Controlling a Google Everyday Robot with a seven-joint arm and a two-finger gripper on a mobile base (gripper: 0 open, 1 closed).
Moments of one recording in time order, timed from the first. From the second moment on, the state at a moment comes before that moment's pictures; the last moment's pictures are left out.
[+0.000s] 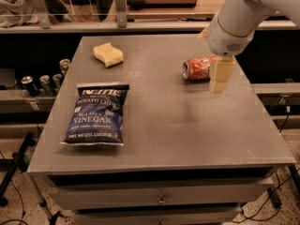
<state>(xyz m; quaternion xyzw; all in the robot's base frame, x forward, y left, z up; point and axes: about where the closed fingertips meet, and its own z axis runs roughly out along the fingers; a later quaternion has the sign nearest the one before) 0.585 -0.176 0.909 -0.71 0.68 -0.08 0.17</state>
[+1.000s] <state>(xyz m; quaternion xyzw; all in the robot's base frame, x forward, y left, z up) 0.620 -0.176 0.886 -0.72 0.67 -0.12 0.15</state>
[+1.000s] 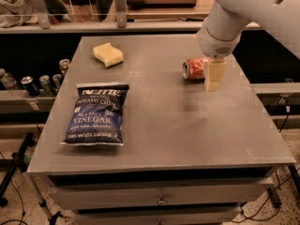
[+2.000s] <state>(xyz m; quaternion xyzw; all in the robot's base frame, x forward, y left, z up) 0.648 -0.182 0.861 -0.73 0.65 -0.13 0.14</state>
